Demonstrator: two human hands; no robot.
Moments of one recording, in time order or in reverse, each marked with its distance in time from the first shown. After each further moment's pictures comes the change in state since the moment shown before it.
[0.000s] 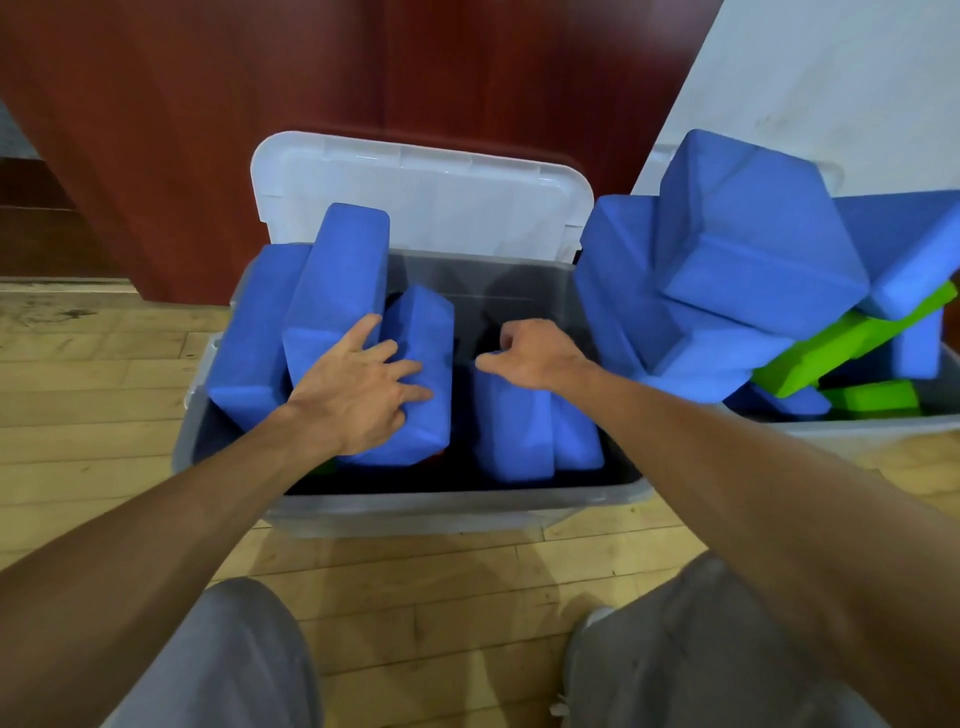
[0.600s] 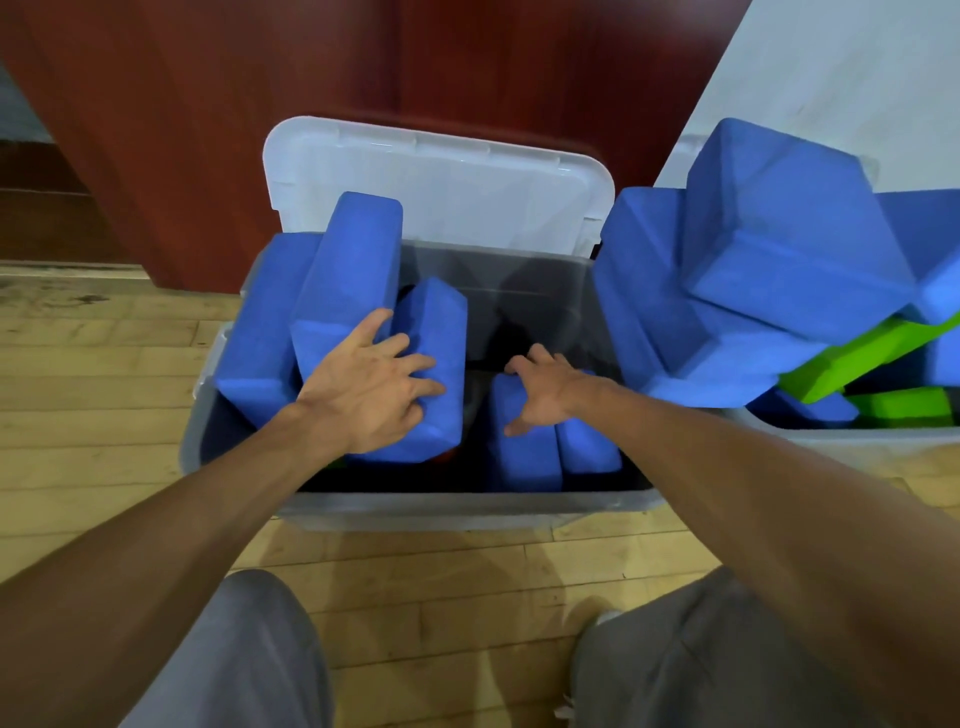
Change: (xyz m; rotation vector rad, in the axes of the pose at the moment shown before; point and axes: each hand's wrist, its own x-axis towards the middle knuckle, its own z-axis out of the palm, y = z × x) left_hand 0.002 -0.003 0.016 -0.118 0.121 -0.007; right_hand 0.008 0.023 0.031 -0.280 -0.303 -0.067
